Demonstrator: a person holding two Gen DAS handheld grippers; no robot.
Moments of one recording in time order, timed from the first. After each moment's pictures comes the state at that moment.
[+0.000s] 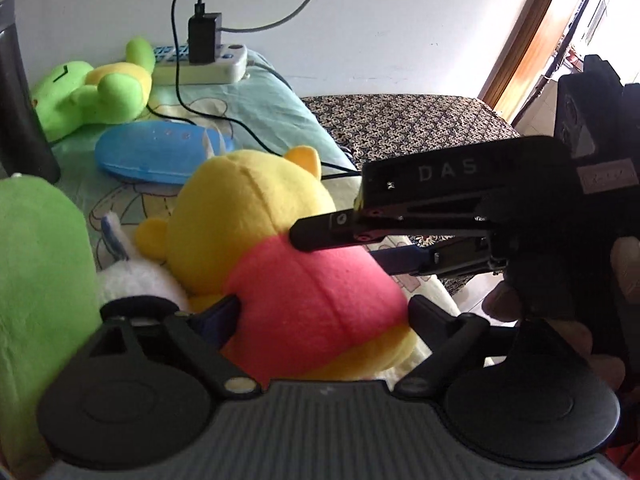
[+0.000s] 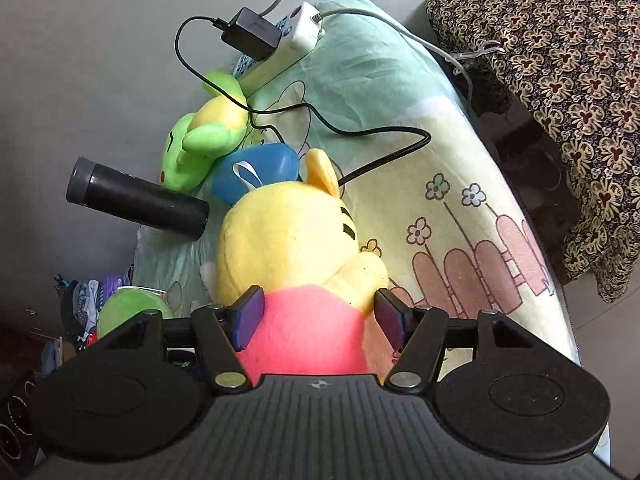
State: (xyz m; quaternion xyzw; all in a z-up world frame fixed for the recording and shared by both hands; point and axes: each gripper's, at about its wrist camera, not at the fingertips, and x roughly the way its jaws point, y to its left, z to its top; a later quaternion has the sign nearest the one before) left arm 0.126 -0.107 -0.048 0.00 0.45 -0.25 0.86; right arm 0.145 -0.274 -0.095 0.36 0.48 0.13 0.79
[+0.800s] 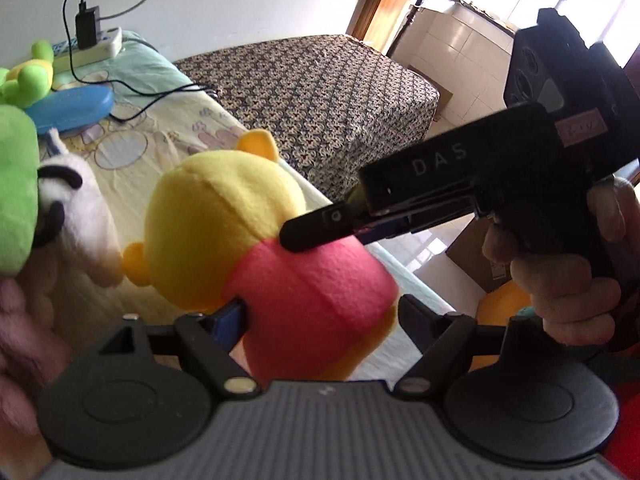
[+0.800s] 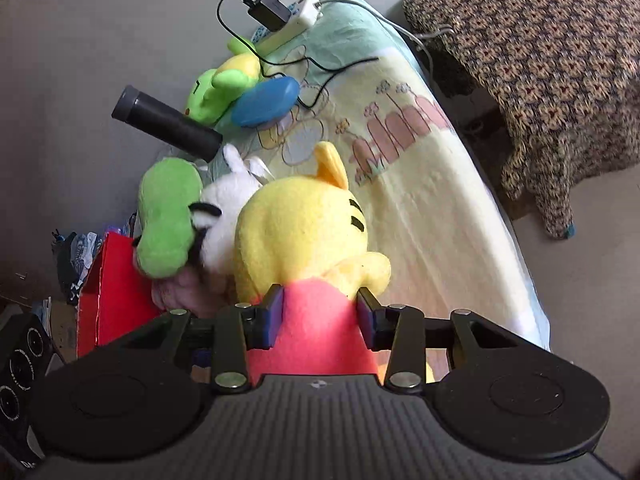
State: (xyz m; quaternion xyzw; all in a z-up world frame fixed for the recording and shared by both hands) left arm -0.026 -0.088 -0.023 0.05 0.47 -0.41 0.78; right arm -0.021 -0.261 -0.063 0.33 0.50 0.11 0.80
